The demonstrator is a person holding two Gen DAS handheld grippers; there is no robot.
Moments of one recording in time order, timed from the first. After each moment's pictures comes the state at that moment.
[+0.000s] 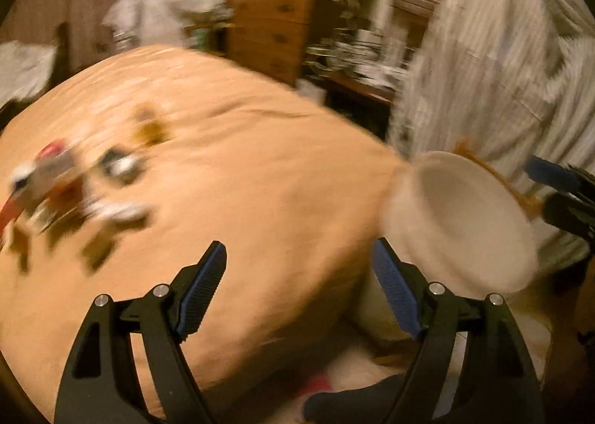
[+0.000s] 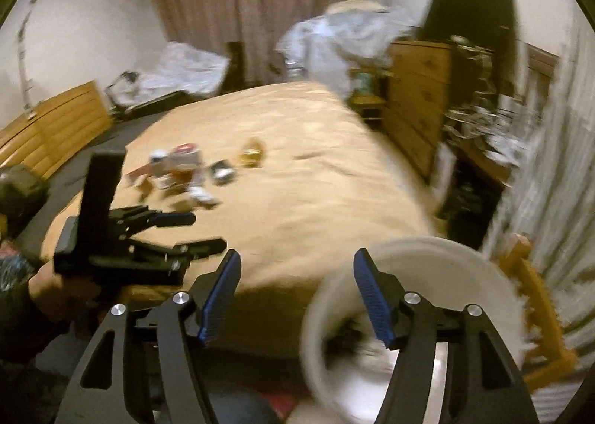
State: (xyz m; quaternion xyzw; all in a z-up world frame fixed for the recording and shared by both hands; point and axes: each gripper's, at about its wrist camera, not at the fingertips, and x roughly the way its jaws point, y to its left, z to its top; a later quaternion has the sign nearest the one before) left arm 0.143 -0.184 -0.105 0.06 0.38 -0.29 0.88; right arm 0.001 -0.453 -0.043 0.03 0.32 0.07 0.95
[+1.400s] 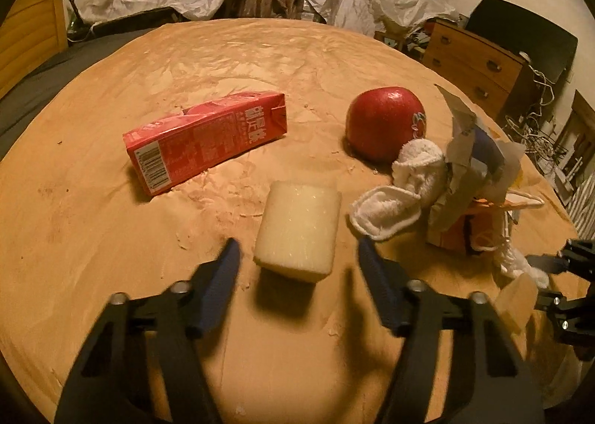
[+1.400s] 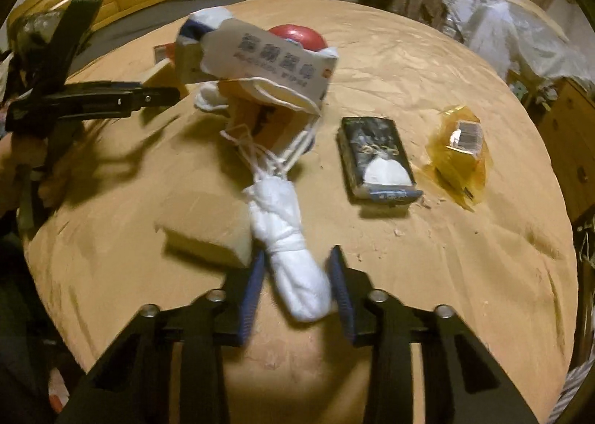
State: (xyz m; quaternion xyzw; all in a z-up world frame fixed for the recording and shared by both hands) left arm 0.312 0.090 -0.163 -0.07 0.39 -0.04 0.92; right arm 0.308 -0.207 -0.176 -0.18 0.43 0.25 0.85
